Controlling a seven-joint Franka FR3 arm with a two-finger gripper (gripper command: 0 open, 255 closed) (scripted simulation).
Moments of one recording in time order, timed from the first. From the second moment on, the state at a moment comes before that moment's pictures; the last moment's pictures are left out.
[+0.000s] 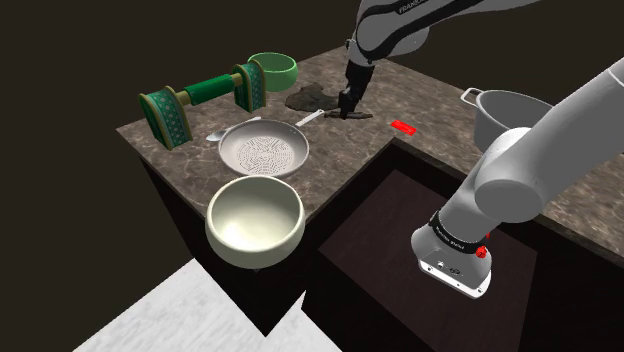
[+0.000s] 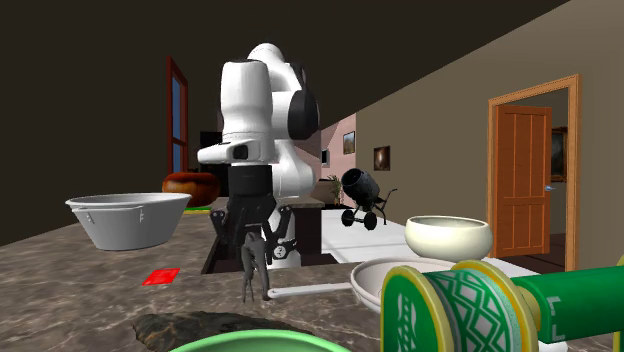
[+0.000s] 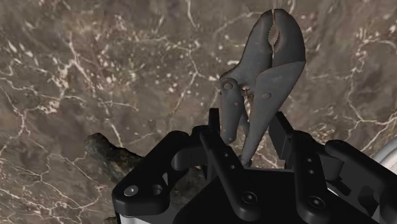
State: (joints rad) arm 0.04 -0.24 -0.24 -2.50 -0.02 2.28 -0.27
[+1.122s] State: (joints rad) arm 0.04 -0.34 -0.23 -2.35 -0.04 2.03 -0.25
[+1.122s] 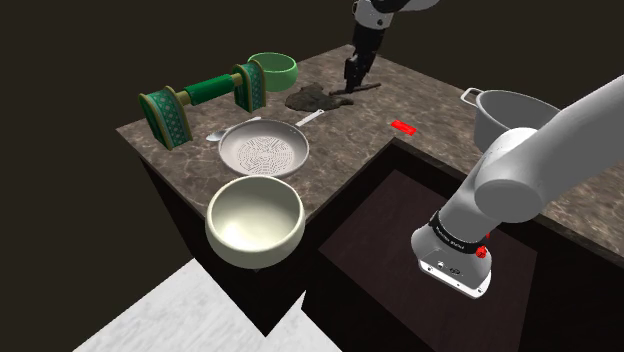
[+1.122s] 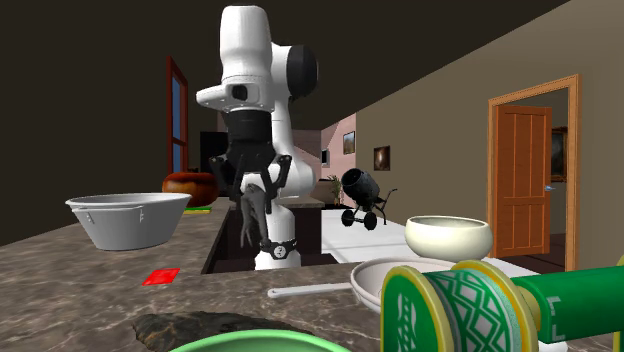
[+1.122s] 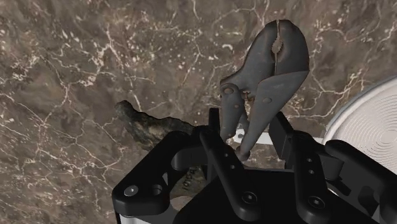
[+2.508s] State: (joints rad) arm 0.21 -0.47 0.09 -2.42 0.08 1.98 0.17
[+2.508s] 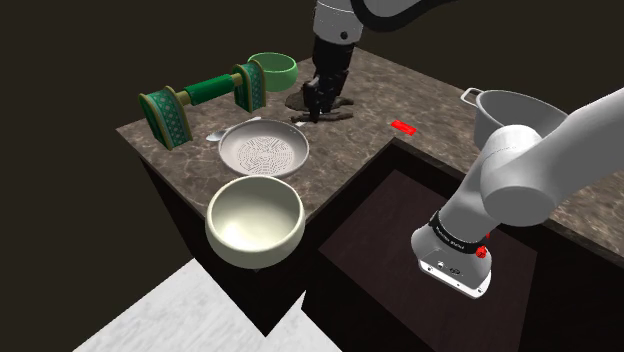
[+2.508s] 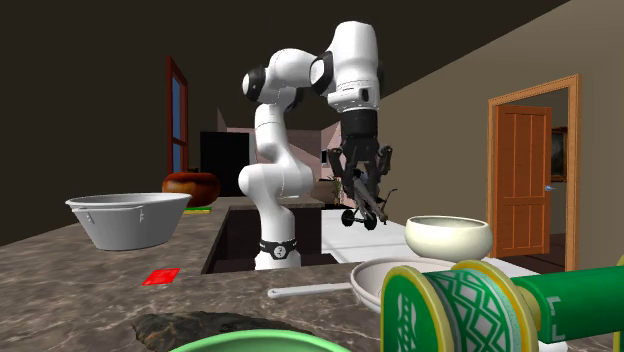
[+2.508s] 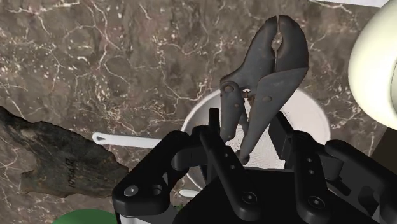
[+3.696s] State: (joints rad) arm 0.36 -0.22 0.43 -2.18 0.12 2.01 0.64
